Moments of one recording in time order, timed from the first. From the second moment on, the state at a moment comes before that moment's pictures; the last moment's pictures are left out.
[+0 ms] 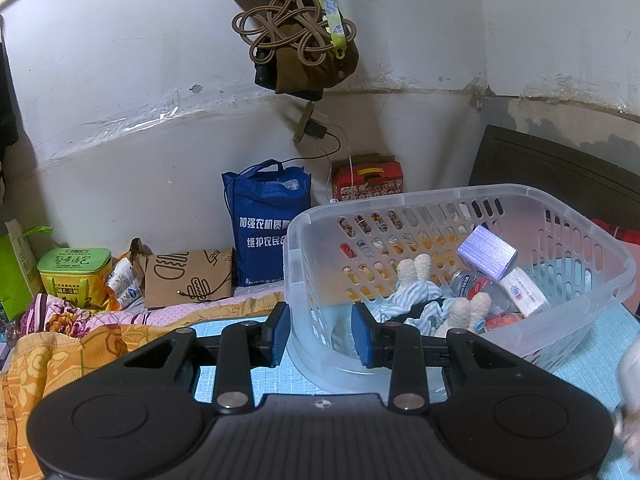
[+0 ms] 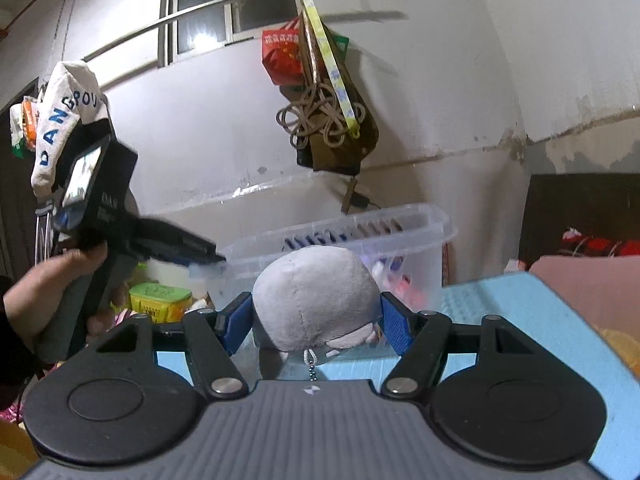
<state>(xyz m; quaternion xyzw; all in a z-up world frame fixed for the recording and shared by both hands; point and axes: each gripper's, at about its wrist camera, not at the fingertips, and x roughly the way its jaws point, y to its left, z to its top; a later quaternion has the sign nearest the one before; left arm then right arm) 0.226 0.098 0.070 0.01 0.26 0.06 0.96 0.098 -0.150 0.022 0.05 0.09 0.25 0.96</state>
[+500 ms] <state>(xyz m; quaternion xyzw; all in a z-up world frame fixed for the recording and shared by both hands) 0.227 0.099 0.069 0.01 0.26 0.07 0.96 0.161 -0.113 0.103 -0.05 0.02 0.25 0.97</state>
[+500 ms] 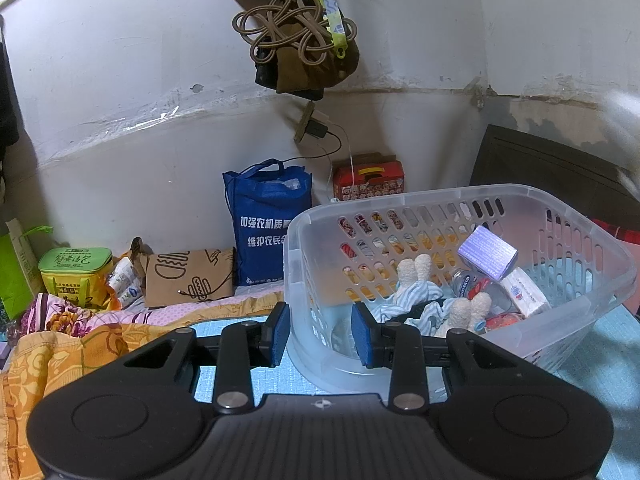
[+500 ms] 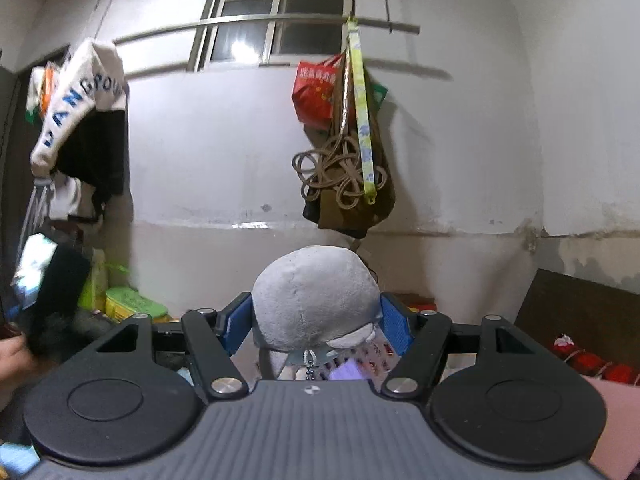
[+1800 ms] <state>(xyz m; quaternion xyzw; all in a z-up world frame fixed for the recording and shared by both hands) 0.228 0.100 0.068 0.01 0.26 0.06 0.96 0.188 -0.089 -0.027 -0.04 0.28 0.34 0.90</state>
